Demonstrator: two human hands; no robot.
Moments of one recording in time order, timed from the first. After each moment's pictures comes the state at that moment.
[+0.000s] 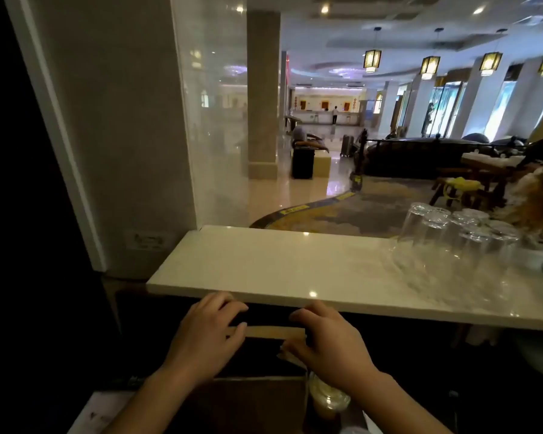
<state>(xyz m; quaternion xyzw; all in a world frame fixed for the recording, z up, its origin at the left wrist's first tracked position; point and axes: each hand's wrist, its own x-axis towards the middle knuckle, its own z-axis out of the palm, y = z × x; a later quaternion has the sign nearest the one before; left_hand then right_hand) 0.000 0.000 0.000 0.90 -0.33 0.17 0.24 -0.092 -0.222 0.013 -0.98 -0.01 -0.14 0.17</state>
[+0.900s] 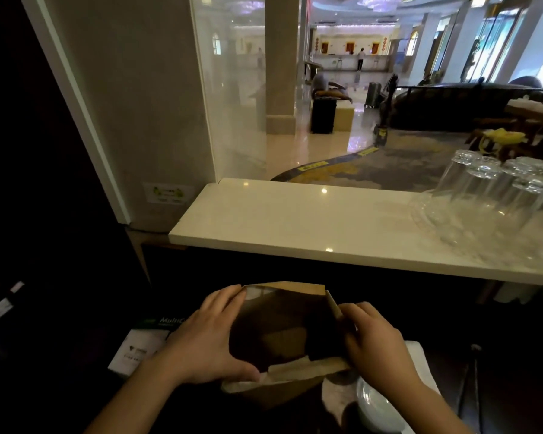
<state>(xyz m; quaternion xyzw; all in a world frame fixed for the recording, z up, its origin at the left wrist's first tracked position) -0.017 0.055 -0.056 0.94 -0.29 -0.11 0.13 -0.132 -0.223 -0.045 -0.96 0.09 -0.11 0.23</state>
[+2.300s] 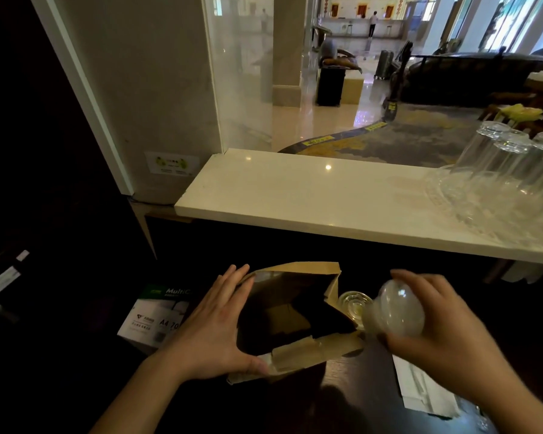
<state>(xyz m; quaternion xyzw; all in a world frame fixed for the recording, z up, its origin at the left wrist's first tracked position) -0.047 0.064 -0.065 0.92 -0.33 -0.07 0.18 -0.185 -0.244 0.014 -0.97 0.10 -0.08 0.23</state>
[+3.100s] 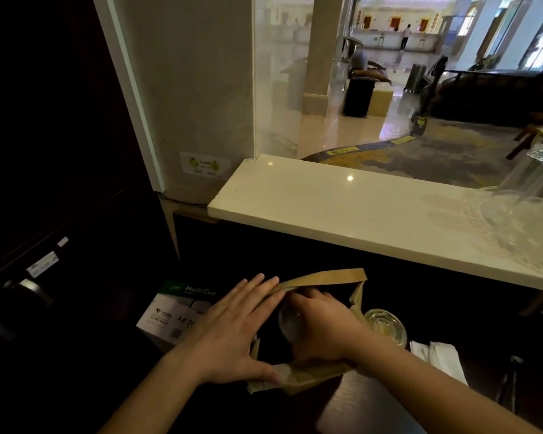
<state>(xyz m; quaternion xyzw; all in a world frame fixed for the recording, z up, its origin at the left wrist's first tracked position) -0.044 0.082 -0.057 0.91 -0.39 -0.01 0.09 -0.054 -0.137 -0.065 -0.98 -0.14 0.09 0.10</state>
